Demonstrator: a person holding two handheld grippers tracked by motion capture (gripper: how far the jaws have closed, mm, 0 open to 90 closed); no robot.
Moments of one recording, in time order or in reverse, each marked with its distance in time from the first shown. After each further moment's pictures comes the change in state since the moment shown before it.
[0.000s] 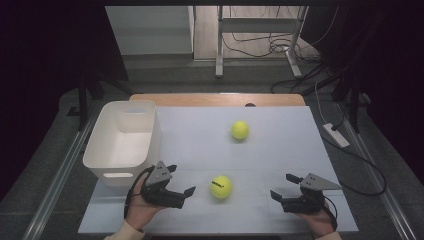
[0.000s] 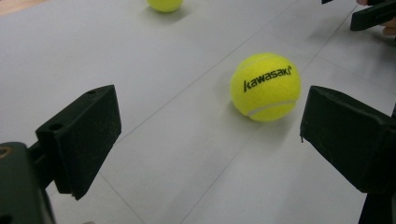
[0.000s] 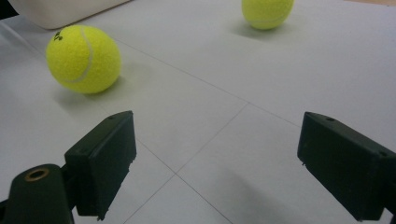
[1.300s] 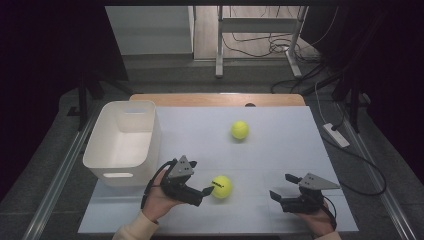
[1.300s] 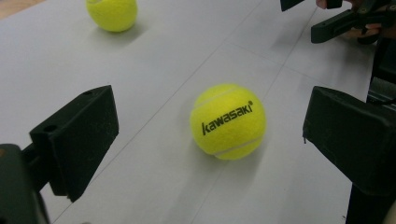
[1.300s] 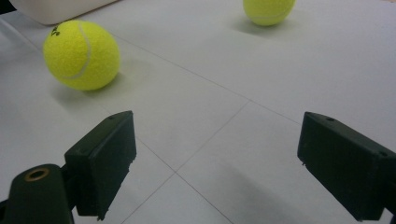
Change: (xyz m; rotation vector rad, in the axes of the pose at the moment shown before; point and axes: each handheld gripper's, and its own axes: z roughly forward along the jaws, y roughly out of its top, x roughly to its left) left arm -0.020 0.033 0.034 0.039 -0.107 0.102; right arm 0.000 0.000 0.002 0.016 -0.001 -0.003
